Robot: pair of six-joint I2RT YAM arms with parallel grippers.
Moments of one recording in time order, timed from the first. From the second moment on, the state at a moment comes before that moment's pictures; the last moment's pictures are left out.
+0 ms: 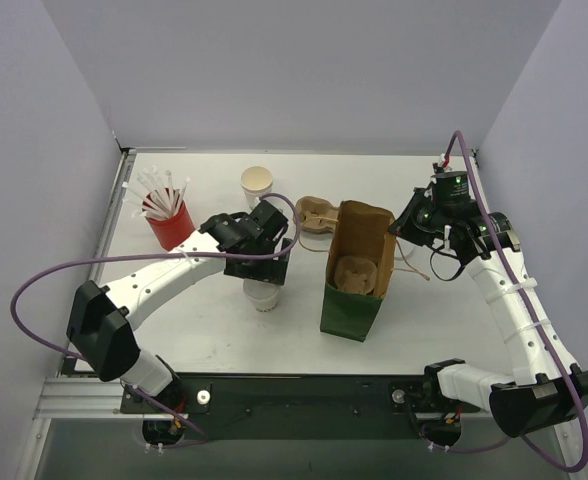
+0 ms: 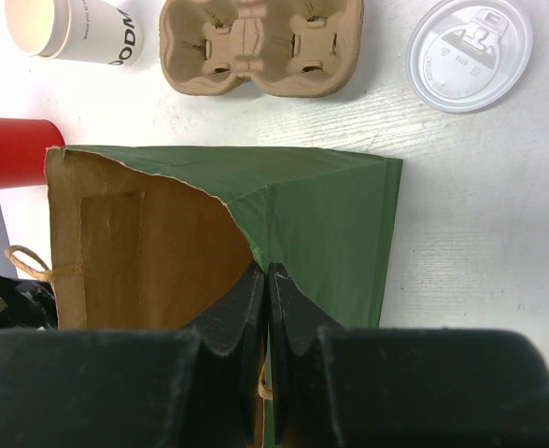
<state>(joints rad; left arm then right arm) -0.78 1.54 1.34 -0.99 -0.18 -0.54 0.25 1.17 1.28 -0.88 -0.06 0.62</state>
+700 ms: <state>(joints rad) -0.85 1.52 1.31 -0.99 -0.29 -0.62 0.26 1.17 1.28 -0.88 -0.06 0.62</state>
